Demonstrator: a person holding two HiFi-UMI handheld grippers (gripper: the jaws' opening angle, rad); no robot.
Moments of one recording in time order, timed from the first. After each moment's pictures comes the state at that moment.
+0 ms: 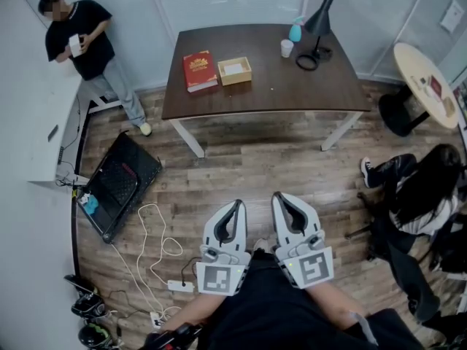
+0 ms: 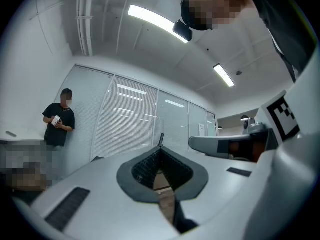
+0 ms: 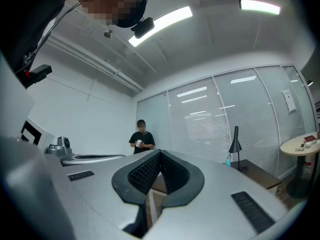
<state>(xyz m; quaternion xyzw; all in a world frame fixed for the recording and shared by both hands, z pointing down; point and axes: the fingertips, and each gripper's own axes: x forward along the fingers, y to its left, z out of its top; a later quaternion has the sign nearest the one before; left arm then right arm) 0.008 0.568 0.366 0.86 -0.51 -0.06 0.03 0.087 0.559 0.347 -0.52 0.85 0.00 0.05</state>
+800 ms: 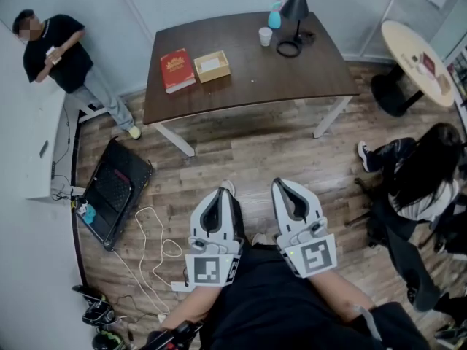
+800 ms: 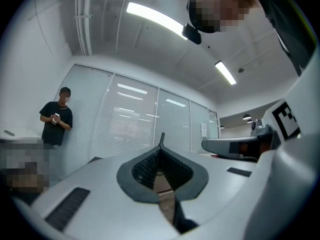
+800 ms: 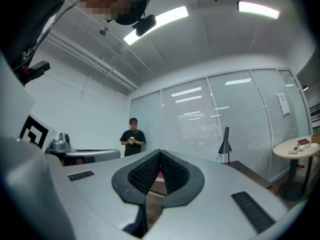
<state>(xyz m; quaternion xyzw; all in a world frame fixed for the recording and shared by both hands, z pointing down) 0.041 0.524 0.378 0.85 -0.52 -0.06 0.02 0.153 0.526 0.362 -0.54 0.84 0.01 0.05</state>
